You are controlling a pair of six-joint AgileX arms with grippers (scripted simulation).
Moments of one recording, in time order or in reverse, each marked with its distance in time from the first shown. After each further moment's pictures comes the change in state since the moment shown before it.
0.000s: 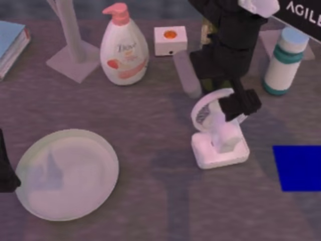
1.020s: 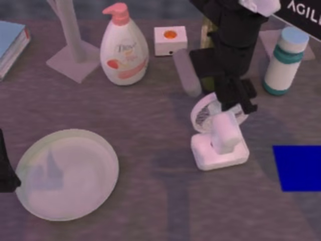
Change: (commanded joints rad) left arm 0.000 0.000 0.000 0.000 0.000 0.000; right arm -0.002 -0.007 0.004 -0.004 0.000 0.001
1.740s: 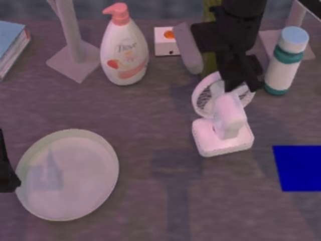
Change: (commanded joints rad) left arm 0.000 0.000 0.000 0.000 0.000 0.000; right arm 0.007 0.057 0.296 -0.237 0.001 0.000
